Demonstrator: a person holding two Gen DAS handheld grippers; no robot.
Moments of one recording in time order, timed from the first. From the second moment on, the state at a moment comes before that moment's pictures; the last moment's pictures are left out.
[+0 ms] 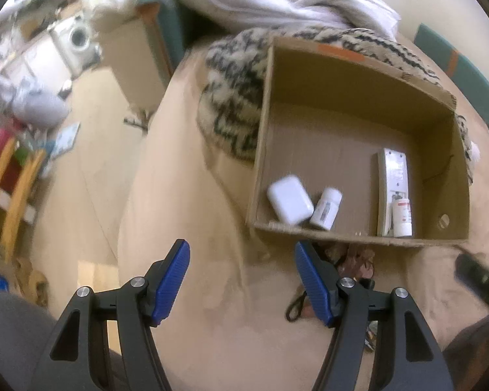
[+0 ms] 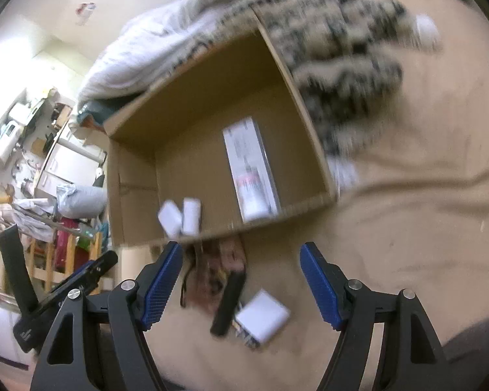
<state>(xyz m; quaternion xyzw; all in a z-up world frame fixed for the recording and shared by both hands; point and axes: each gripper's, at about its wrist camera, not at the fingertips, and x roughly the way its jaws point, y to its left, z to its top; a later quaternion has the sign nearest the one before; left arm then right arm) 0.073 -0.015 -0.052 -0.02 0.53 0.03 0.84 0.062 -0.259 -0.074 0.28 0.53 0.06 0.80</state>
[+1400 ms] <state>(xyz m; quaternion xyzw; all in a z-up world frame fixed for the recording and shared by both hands) 0.059 -0.127 -0.142 0.07 0.68 -0.17 0.71 0.062 -0.231 -0.127 0.25 0.61 0.04 0.75</state>
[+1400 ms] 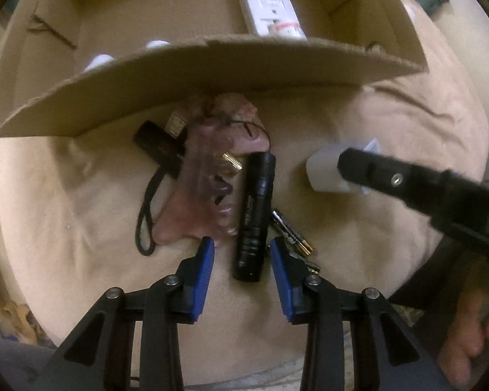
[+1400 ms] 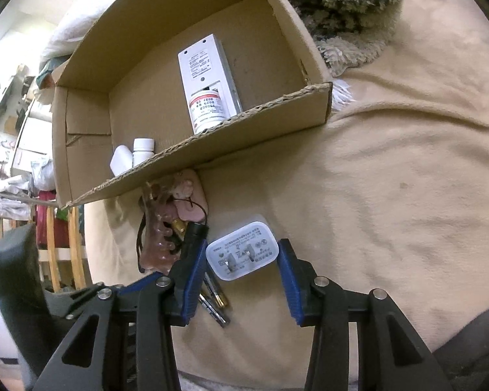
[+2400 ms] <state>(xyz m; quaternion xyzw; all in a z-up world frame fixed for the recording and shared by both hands) 0.073 -0.086 -0.154 0.04 0.70 -0.10 0.70 0.081 -0.211 -0.149 0.23 0.64 0.06 0.73</state>
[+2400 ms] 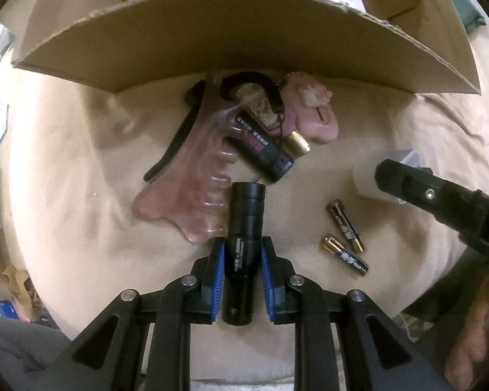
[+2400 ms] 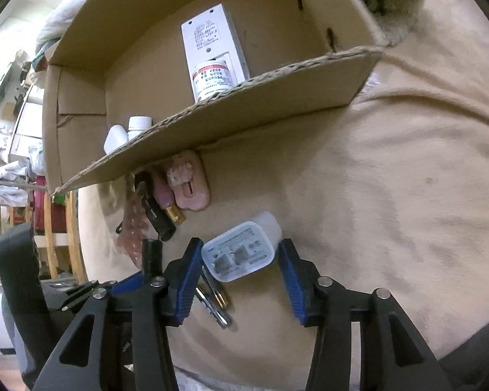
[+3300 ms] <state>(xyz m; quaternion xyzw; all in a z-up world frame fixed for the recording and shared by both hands) 0.050 -0.038 -0.089 0.00 0.65 -0.08 0.75 0.090 -0.205 -0.144 0.16 0.62 0.03 0.77</state>
